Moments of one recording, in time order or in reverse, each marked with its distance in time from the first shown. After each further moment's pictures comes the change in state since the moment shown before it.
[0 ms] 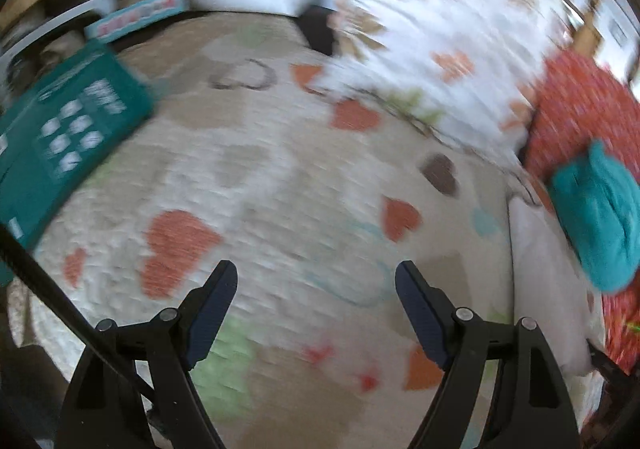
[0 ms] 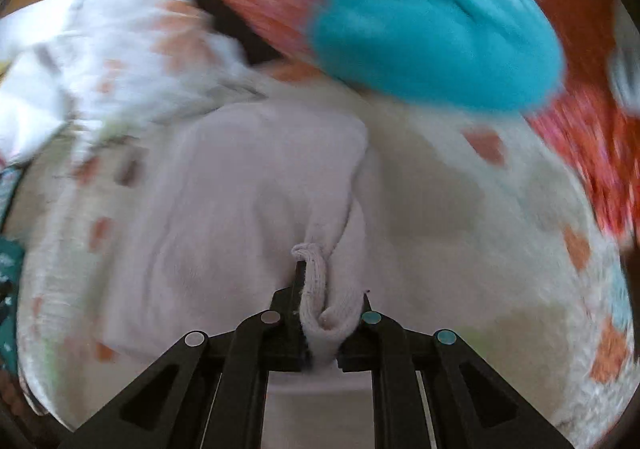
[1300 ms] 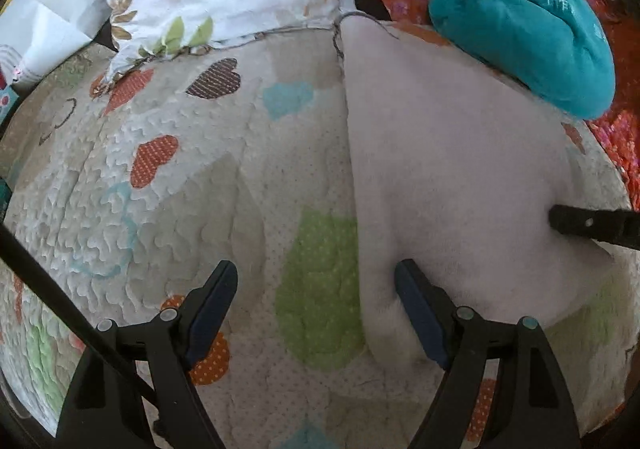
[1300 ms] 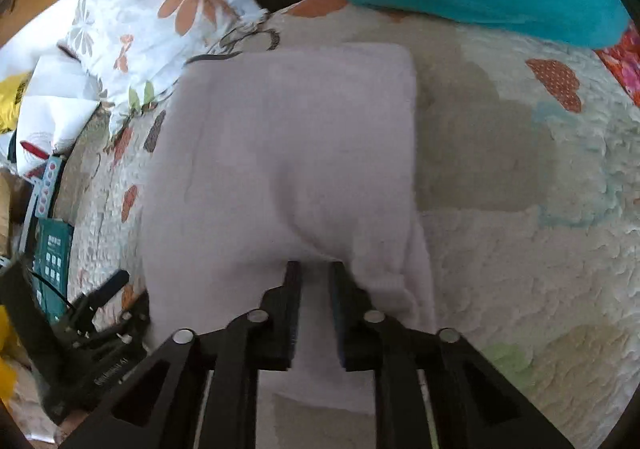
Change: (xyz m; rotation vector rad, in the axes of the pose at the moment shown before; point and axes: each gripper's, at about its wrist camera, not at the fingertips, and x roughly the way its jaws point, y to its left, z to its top) left arm 0.069 -0.198 -0.091 0.456 0.109 -0.073; right arm 0.054 -0.008 0.019 0.007 0.185 0.307
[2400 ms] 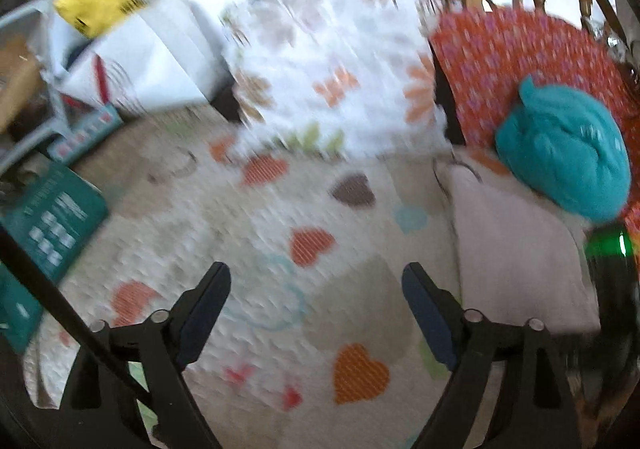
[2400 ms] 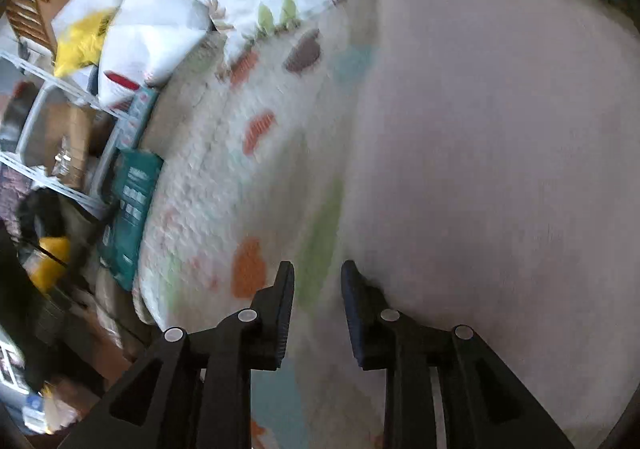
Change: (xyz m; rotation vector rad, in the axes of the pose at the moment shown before) left arm -0.121 0.108 -0.004 -0.155 -0.381 0.181; right arm 0.047 0.110 -0.048 -0.179 0.143 0.334
